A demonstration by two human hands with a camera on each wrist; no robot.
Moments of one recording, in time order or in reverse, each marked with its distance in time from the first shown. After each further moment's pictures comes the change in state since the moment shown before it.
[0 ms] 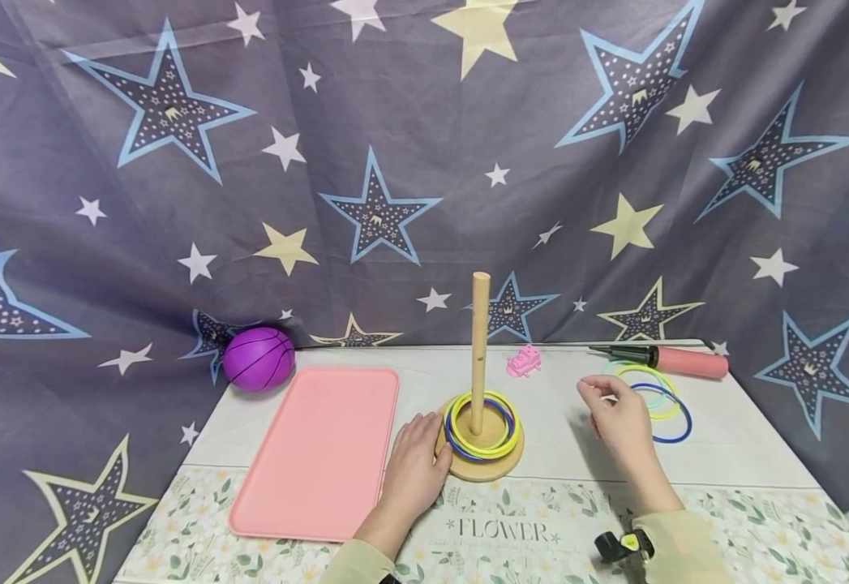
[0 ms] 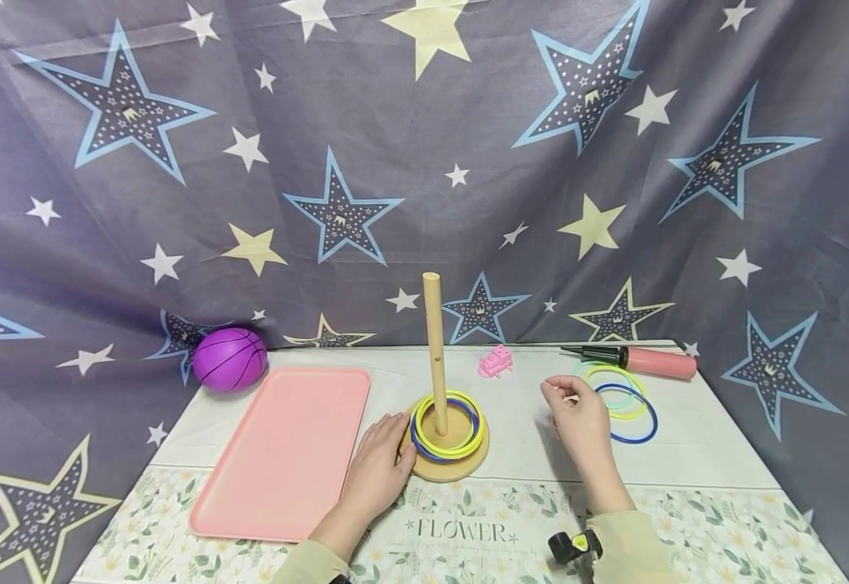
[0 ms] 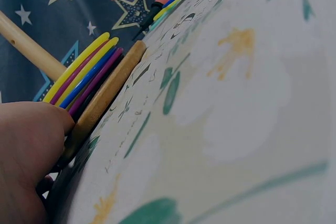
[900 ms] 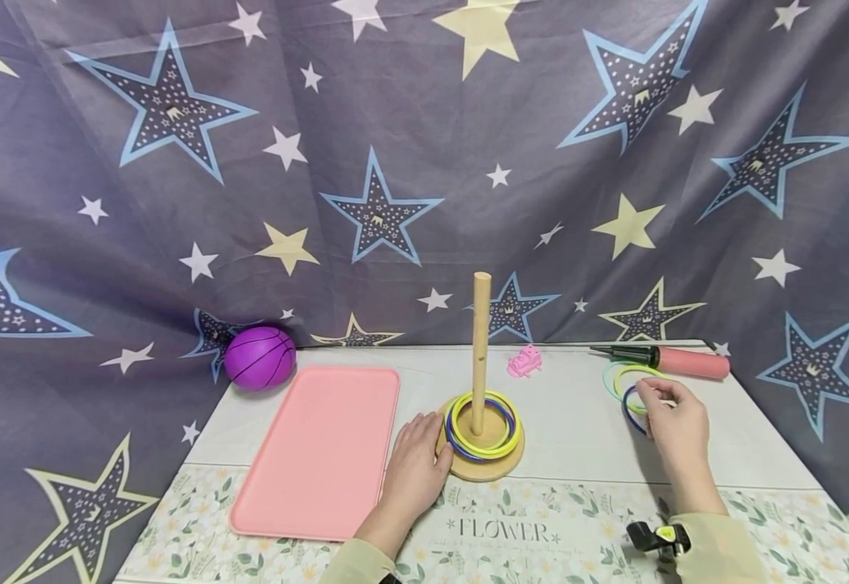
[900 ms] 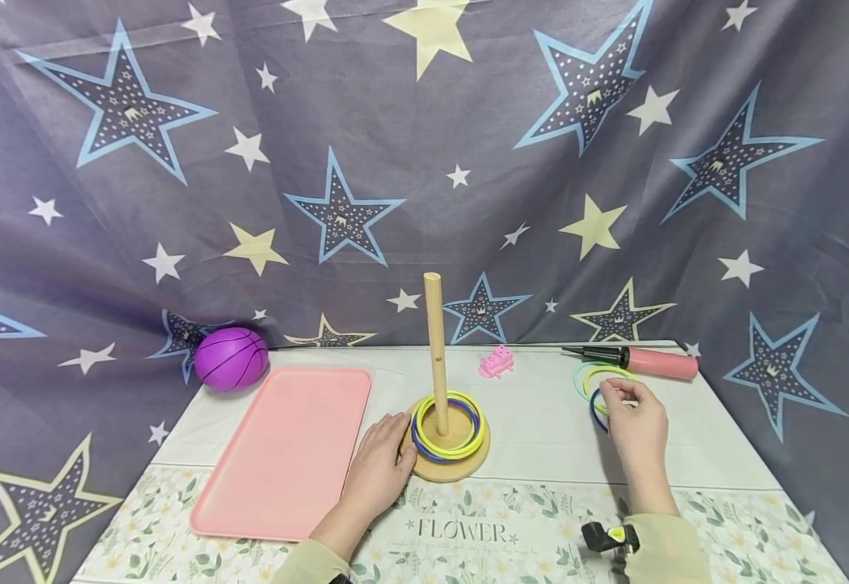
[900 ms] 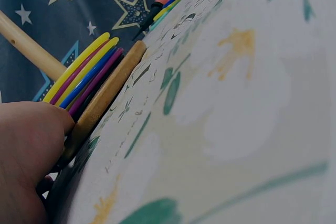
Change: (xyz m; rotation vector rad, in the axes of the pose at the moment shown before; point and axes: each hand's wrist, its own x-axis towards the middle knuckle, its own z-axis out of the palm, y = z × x) left_hand 0.000 0.001 -0.002 0.000 0.002 0.001; right_hand 0.015 0.031 -0.053 -0.029 0.223 0.145
